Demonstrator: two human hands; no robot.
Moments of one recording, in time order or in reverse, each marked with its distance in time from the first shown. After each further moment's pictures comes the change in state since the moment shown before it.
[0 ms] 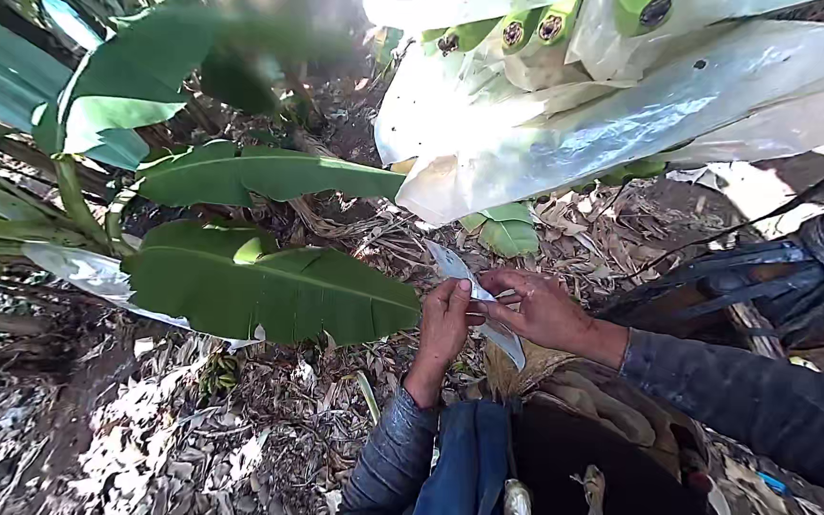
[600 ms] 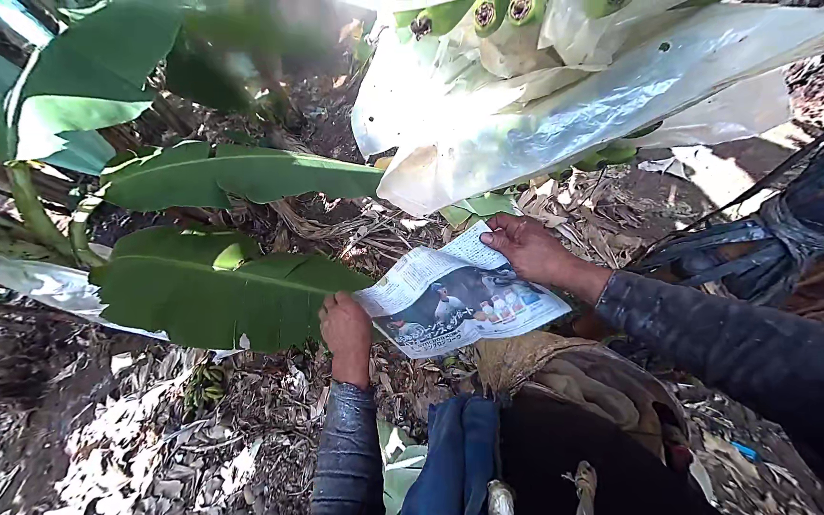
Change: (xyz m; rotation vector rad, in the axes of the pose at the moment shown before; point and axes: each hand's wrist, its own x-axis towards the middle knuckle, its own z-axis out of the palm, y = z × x) left_hand 0.008 -0.016 -0.122 1.324 0.416 -0.248; right_hand 0.045 0.006 -0.040 0.064 -0.012 0.355
